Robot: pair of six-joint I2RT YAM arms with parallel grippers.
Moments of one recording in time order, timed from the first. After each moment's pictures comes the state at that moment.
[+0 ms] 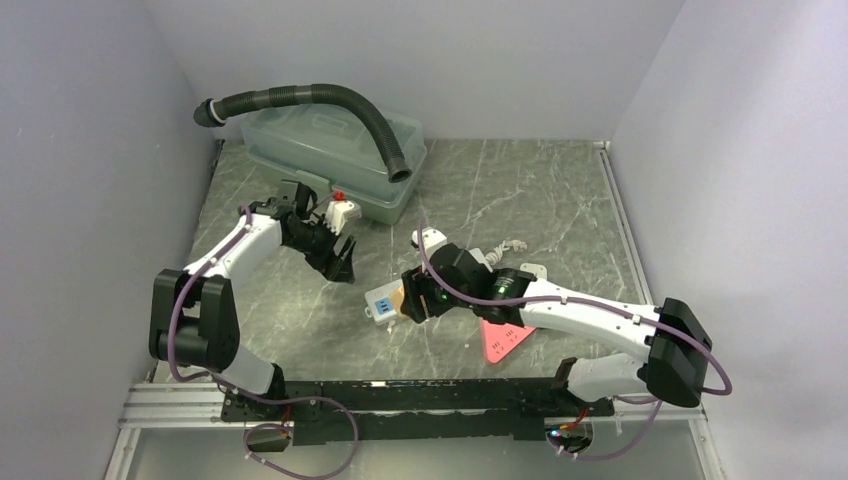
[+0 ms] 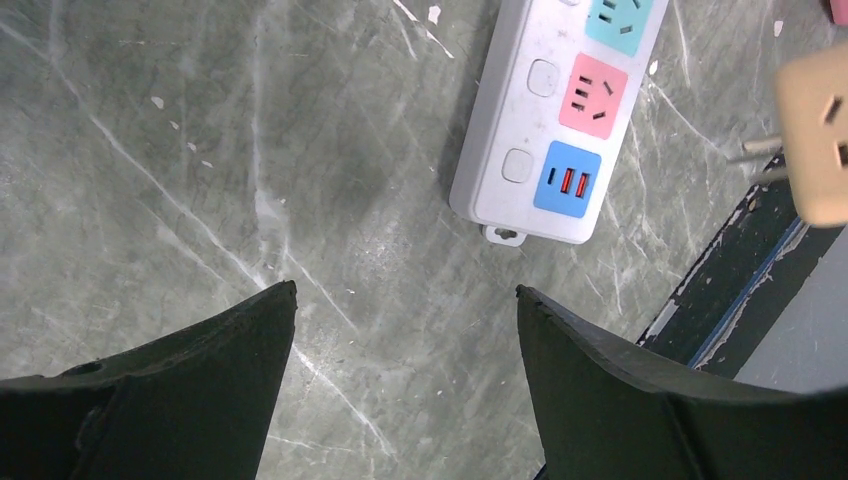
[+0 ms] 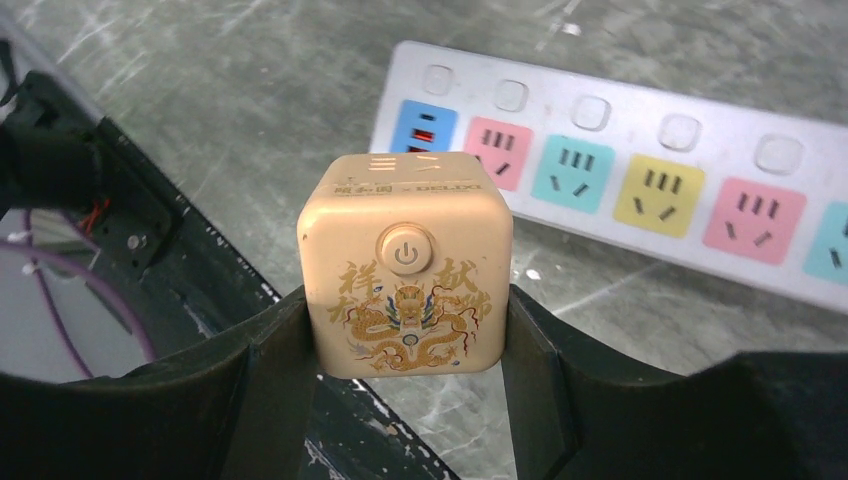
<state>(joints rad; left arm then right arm) -0.18 1.52 1.05 -0.76 0.63 0.48 1.05 1.28 0.90 -0.34 0.07 0.49</state>
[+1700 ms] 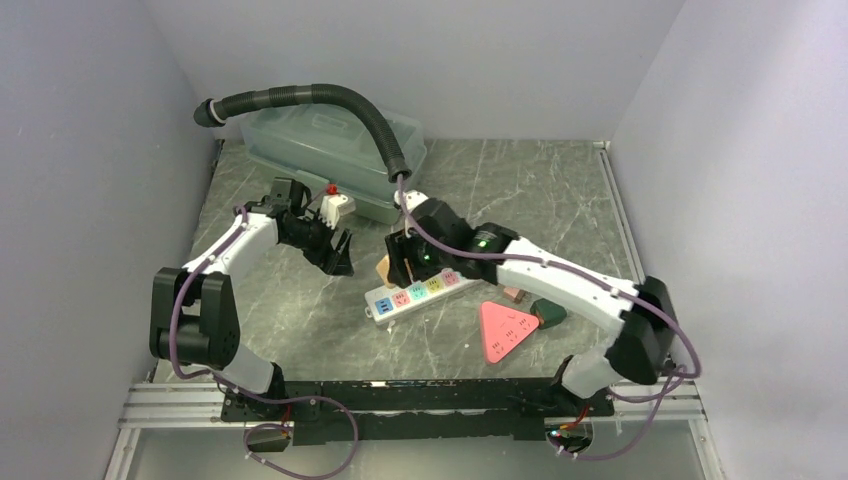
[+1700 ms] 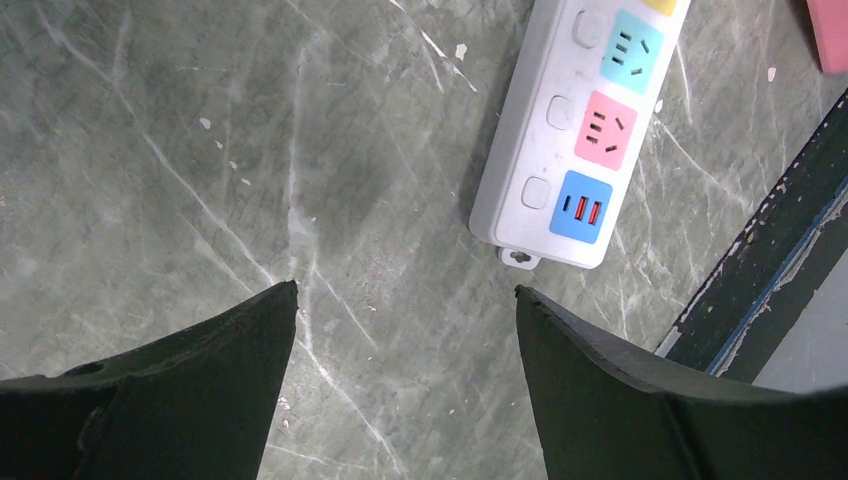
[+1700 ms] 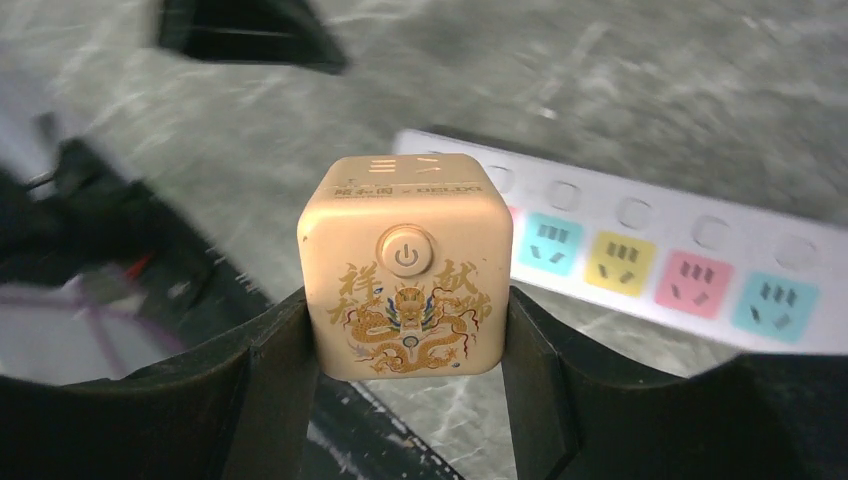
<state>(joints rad) -0.14 1.53 1.05 -0.70 0.66 0.45 0.95 1.43 1.26 -0.53 -0.11 0.38</state>
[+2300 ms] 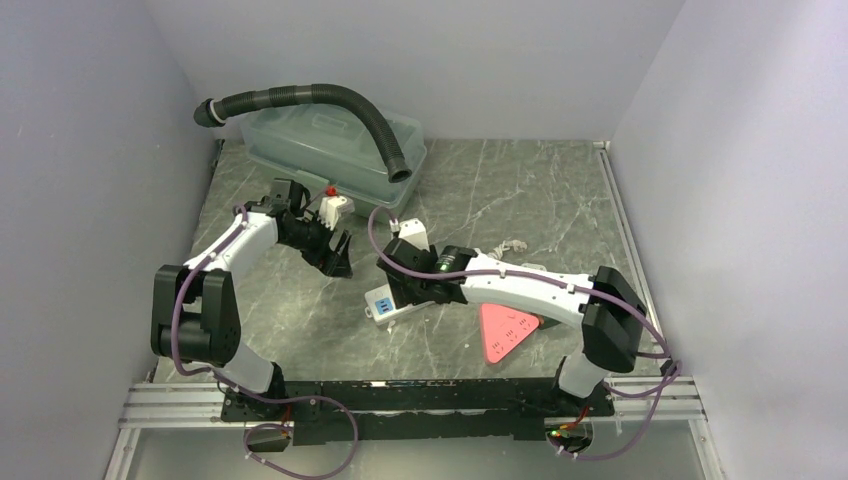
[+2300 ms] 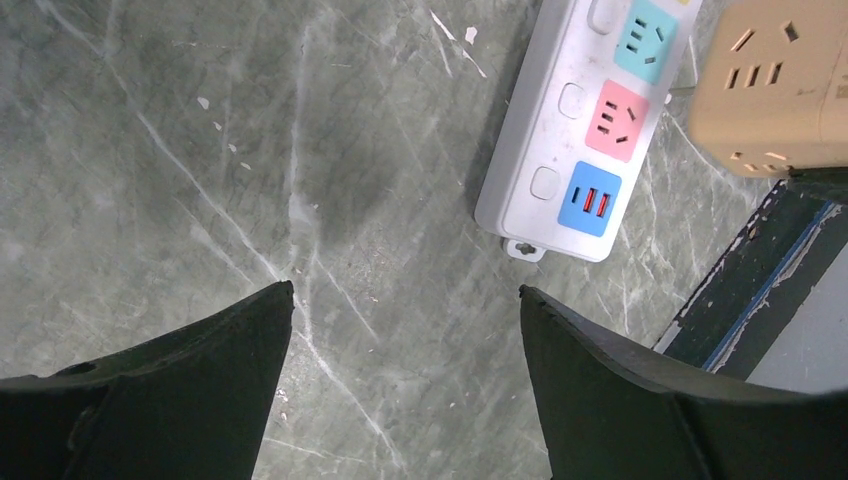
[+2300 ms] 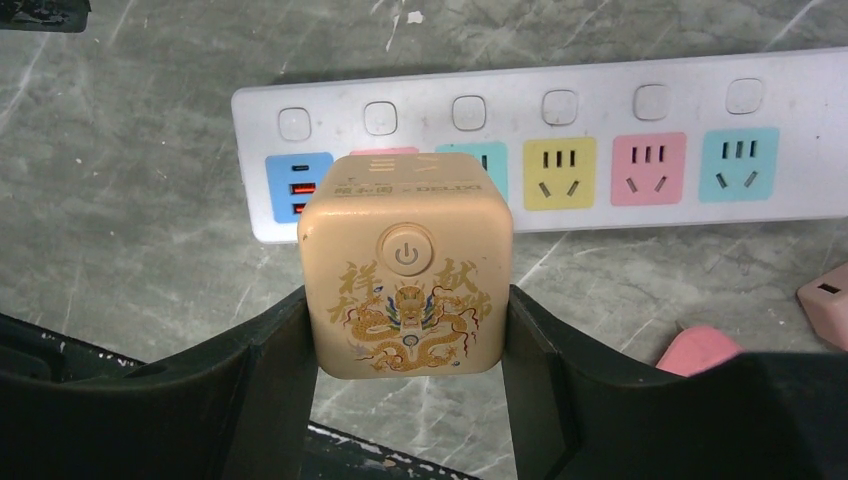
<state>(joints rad) -0.13 1.54 1.05 -0.72 0.65 0.46 1.11 1.62 1.28 -0.71 0.37 0.68</state>
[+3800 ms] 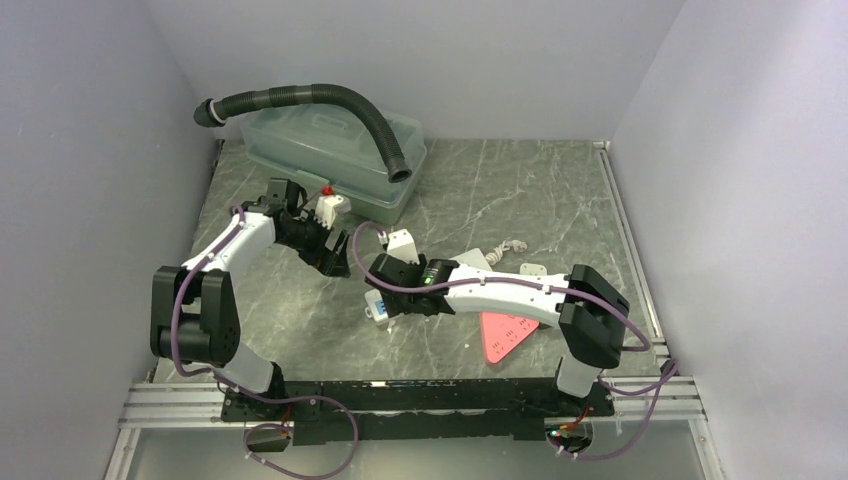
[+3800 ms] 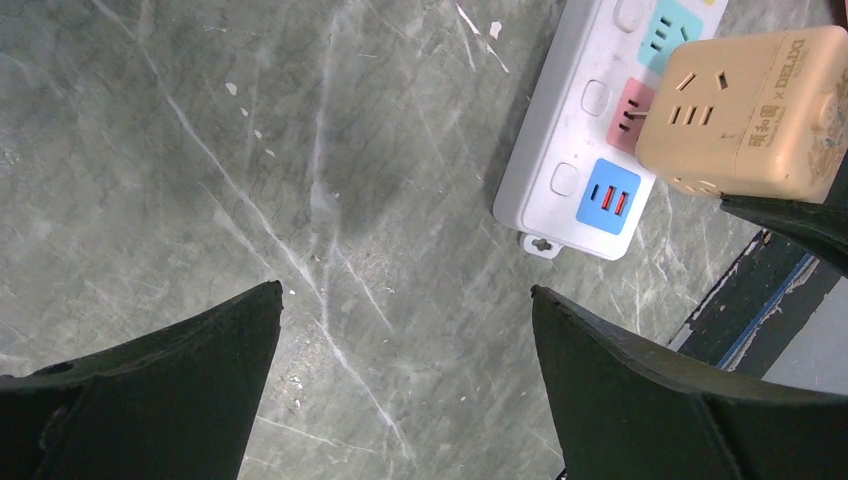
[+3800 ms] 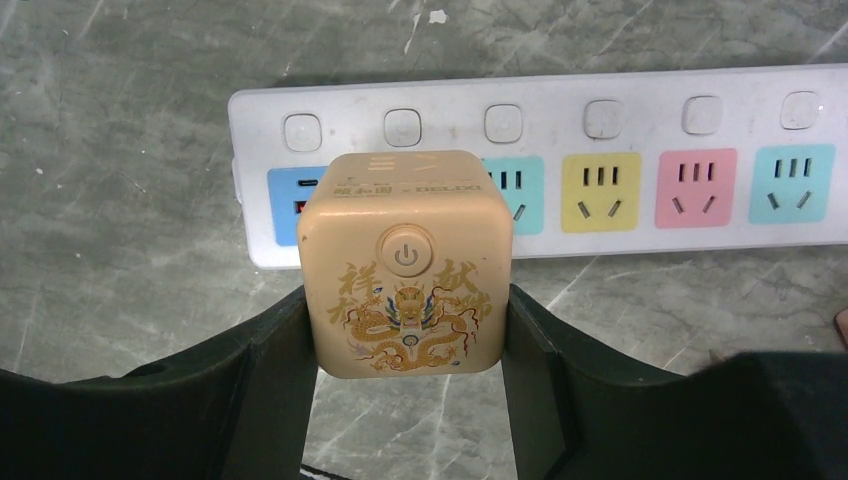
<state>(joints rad) -0.11 1.54 1.05 -0.72 0.63 0.46 1.16 1.71 1.25 -0.62 0.44 0.69</state>
